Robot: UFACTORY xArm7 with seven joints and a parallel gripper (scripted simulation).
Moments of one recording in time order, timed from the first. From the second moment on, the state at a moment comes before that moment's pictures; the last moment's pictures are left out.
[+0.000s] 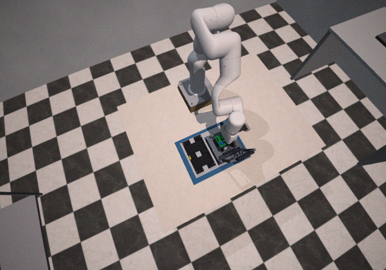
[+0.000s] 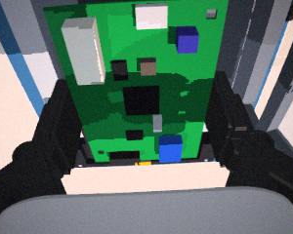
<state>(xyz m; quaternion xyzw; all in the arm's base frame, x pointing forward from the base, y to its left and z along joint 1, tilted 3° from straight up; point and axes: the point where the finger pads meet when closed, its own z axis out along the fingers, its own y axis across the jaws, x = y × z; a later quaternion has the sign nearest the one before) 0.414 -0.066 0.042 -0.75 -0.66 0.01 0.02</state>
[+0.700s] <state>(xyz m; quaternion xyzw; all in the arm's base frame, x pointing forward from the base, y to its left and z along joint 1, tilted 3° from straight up) 0.414 -0.066 0.033 -0.75 -0.66 0.01 0.02</state>
